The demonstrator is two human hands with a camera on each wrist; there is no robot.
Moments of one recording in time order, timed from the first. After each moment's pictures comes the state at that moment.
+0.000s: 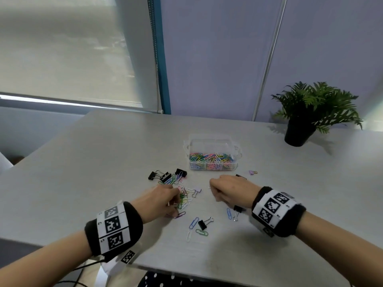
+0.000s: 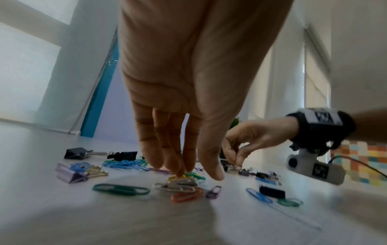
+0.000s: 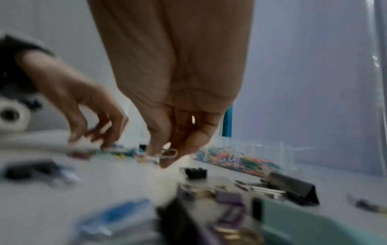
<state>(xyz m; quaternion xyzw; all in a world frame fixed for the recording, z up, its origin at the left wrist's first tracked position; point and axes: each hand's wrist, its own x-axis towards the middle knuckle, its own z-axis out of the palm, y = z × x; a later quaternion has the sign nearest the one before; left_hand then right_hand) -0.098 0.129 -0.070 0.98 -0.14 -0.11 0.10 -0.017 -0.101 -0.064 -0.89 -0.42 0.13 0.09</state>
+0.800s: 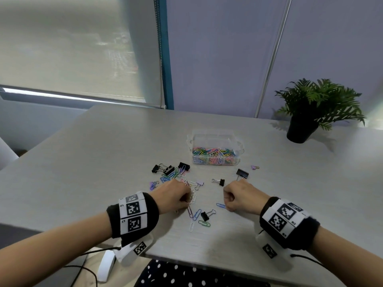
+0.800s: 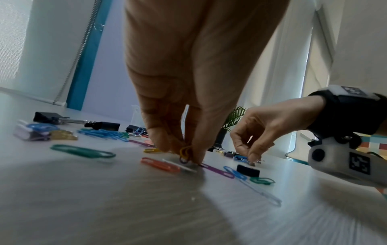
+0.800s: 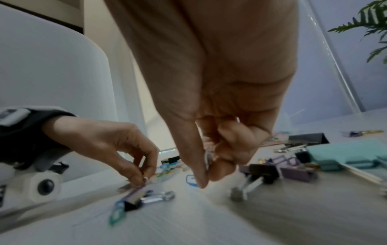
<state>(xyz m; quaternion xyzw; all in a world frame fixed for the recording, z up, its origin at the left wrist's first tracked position) -0.096 0.107 -0.074 0.97 -0.17 -0.11 0.10 -0.054 -0.106 -0.060 -0.94 -0.27 0.18 0.13</state>
